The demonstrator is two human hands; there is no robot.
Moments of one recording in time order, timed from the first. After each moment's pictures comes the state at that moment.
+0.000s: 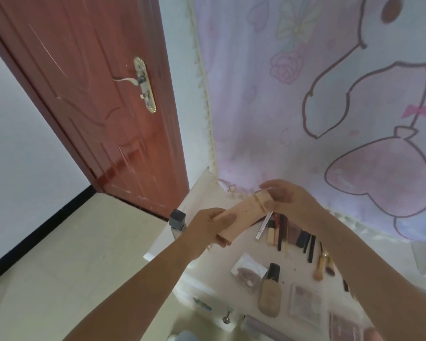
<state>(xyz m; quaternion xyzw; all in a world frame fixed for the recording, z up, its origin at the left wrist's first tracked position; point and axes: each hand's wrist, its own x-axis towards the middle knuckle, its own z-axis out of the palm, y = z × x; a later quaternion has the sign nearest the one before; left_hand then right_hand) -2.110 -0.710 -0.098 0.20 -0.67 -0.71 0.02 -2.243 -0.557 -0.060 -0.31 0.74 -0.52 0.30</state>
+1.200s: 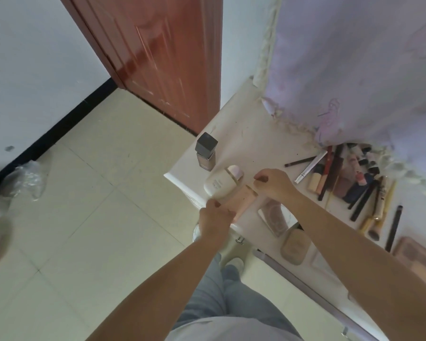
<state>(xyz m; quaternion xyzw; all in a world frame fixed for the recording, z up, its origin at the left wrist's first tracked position) -2.074 -0.695 -0.249 0.60 -0.61 -0.53 -0.03 -2.229 -0.654 -0.237 -0.32 0.87 -0.16 0.34</state>
